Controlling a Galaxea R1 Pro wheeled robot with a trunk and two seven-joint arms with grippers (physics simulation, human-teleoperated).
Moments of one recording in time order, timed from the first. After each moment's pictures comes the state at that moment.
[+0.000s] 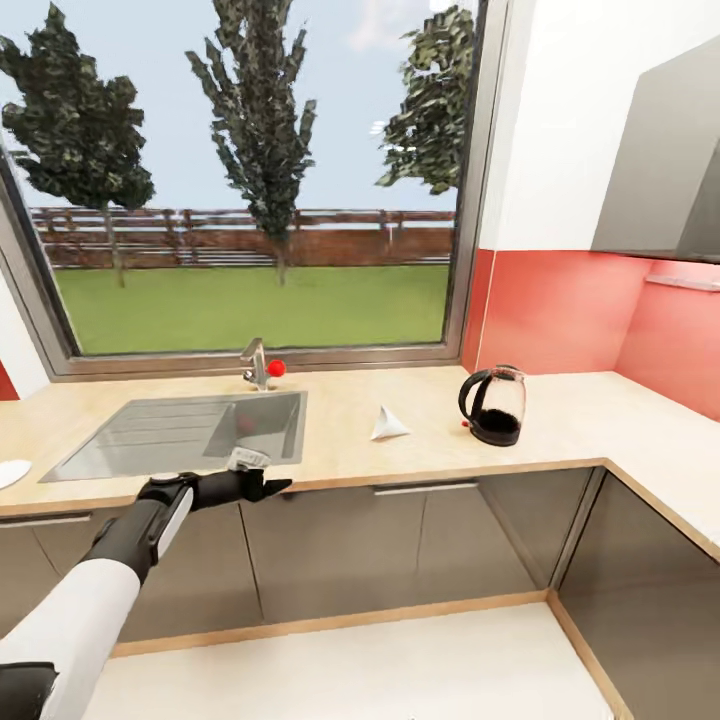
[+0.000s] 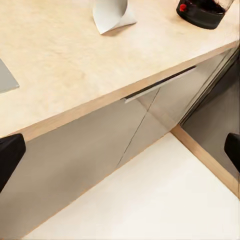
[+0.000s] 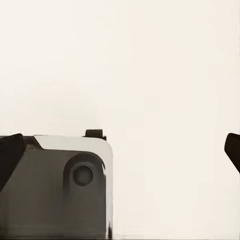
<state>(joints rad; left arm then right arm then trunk) -0.81 0.16 -0.01 -0.70 -0.01 0.38 -0.79 -0.01 -0.08 0.00 -0.41 0.01 -0.01 0.00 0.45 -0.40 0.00</state>
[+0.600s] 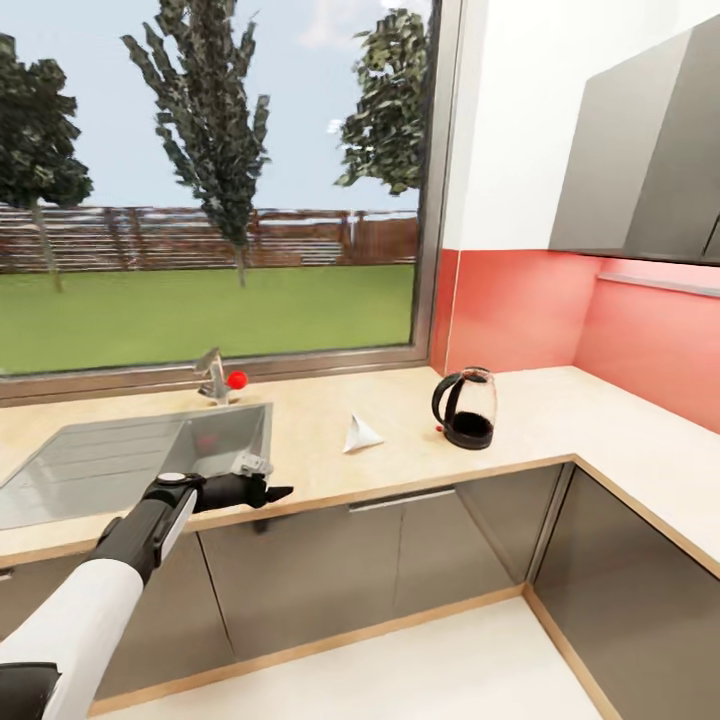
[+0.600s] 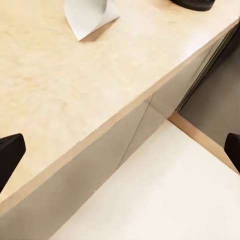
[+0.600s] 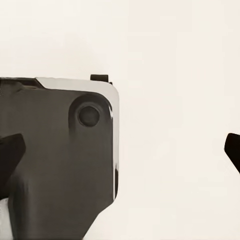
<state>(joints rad) -0.81 0.15 -0.03 -0.70 -0.08 0.39 -0.79 -0.01 -0.07 0.00 -0.33 0.01 0.11 0.00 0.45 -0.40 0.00</state>
